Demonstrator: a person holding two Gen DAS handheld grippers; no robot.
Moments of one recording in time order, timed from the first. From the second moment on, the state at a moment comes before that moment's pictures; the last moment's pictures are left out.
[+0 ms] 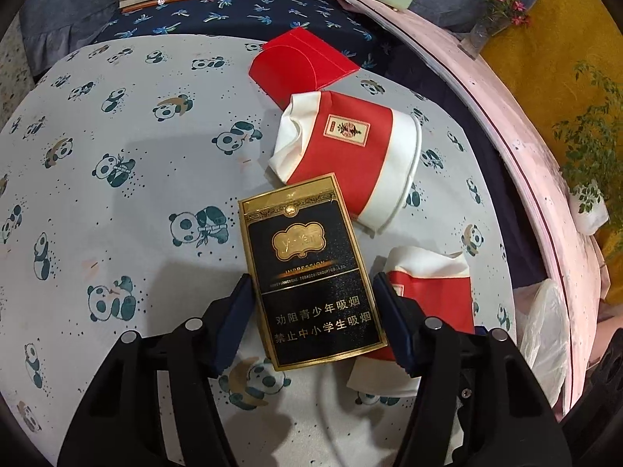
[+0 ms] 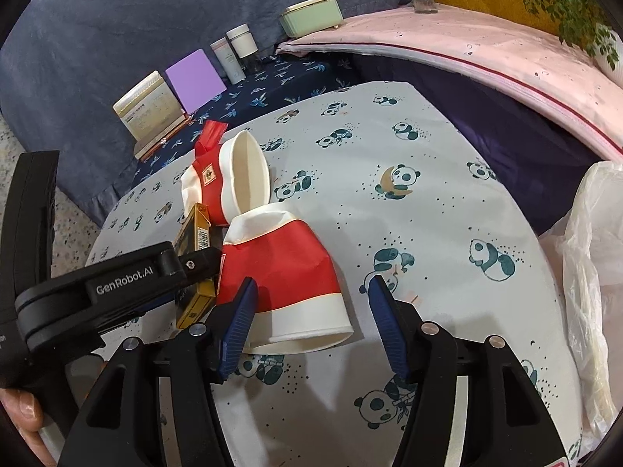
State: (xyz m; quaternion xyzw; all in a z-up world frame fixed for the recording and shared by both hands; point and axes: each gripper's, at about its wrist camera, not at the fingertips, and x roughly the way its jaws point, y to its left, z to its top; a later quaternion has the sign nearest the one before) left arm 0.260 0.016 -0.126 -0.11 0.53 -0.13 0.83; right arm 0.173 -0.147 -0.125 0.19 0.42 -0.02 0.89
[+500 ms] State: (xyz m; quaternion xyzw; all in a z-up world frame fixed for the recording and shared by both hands) left arm 0.213 0.019 -0.120 -0.08 0.53 -0.14 0.84; right arm 0.133 -0.143 -0.121 0.20 0.42 0.00 0.88
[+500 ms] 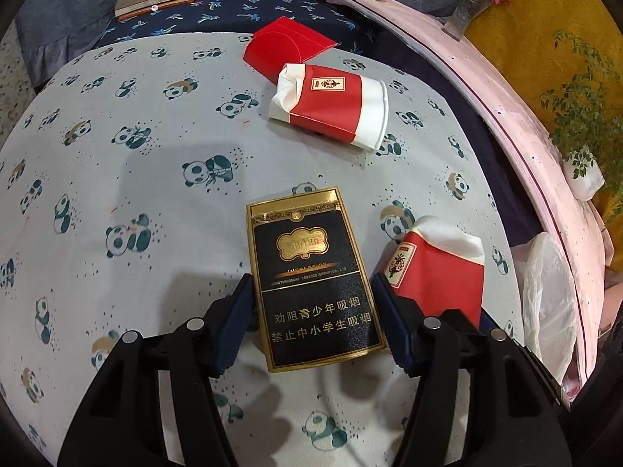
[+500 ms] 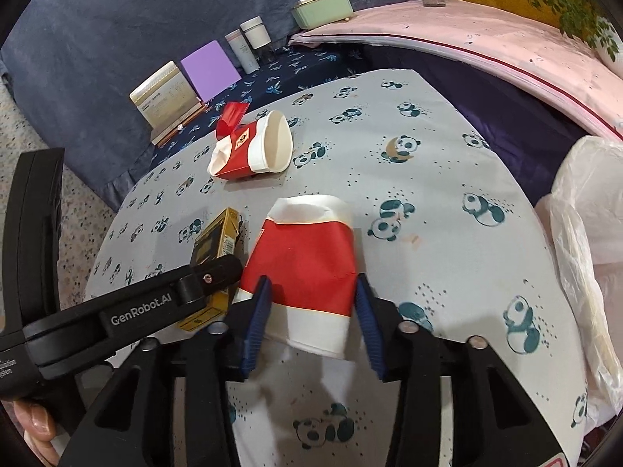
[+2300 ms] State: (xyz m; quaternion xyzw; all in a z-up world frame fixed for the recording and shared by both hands) left arm 0.109 -0.052 -0.112 0.01 0.52 -0.22 0.82; right arm 0.029 -0.209 -0.134 0.27 0.43 -0.01 0.86
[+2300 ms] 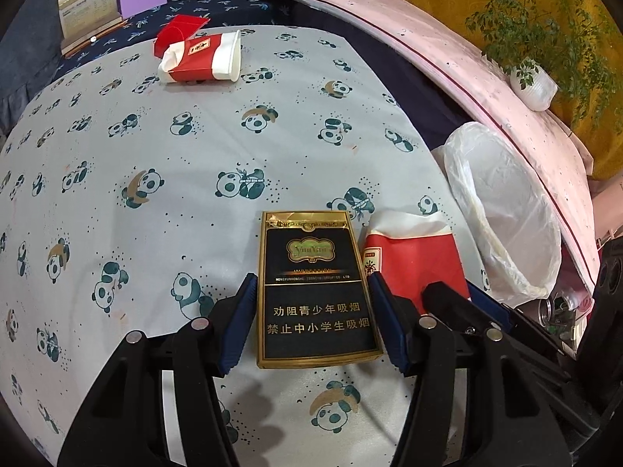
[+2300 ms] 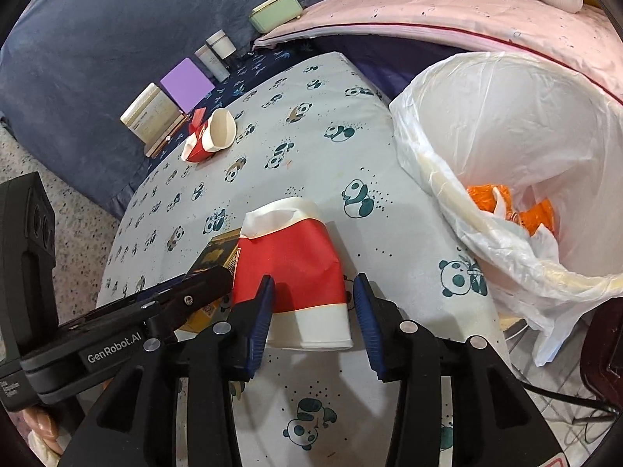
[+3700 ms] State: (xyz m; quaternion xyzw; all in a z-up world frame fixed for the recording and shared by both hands) left arm 0.096 -0.199 -0.052 0.05 0.47 -0.35 0.81; right arm -0.028 -0.325 -0.036 0.22 0.30 -0.20 0.91
